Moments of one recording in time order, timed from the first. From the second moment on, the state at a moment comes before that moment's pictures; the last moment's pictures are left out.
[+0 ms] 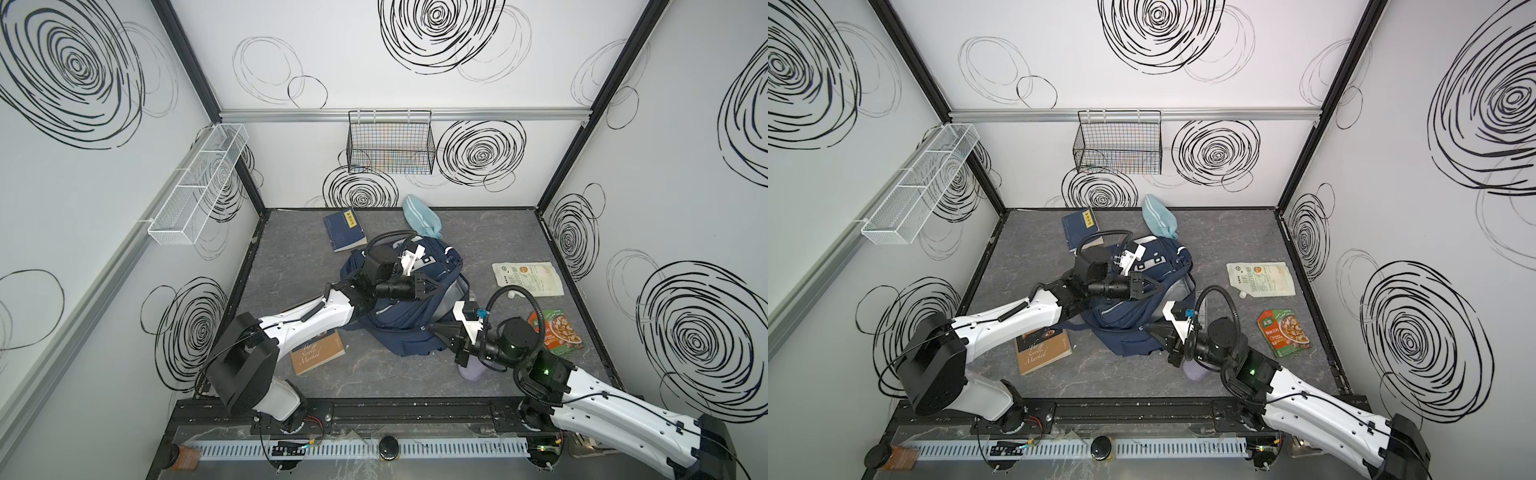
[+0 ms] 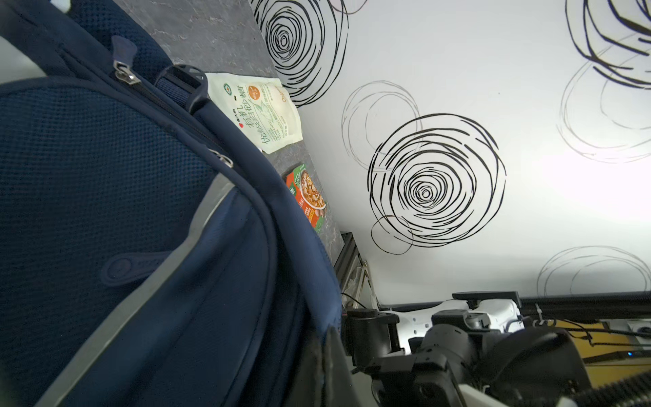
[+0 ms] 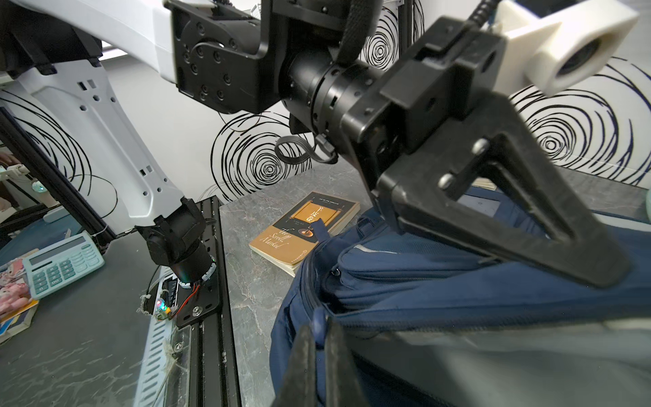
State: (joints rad) left arm -0.71 1.50 0.99 0.15 0.62 -0.90; right arm 0.94 0.64 0.31 0.21 -0.25 0.18
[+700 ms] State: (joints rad) left arm -0.74 1.49 1.06 0.13 0.45 -0.88; right arm 1.24 0.82 0.31 0.32 0.11 0.11
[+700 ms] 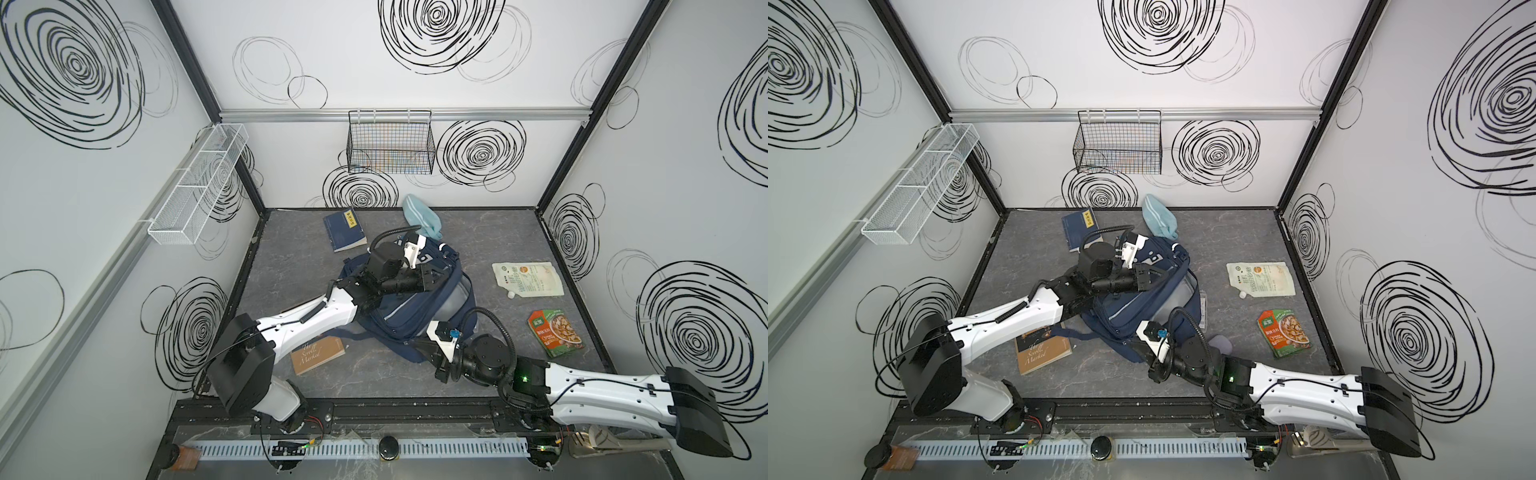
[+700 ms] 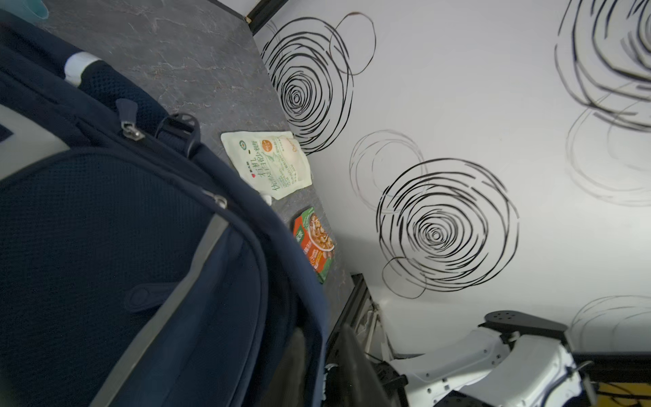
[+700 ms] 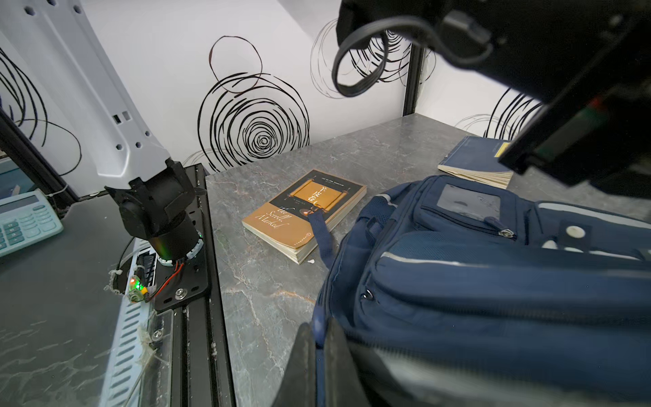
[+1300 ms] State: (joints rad) left arm -0.72 1.47 1.07 -0.52 0.46 -0.26; right arm 1.24 0.60 0.17 0.27 0.16 0.04
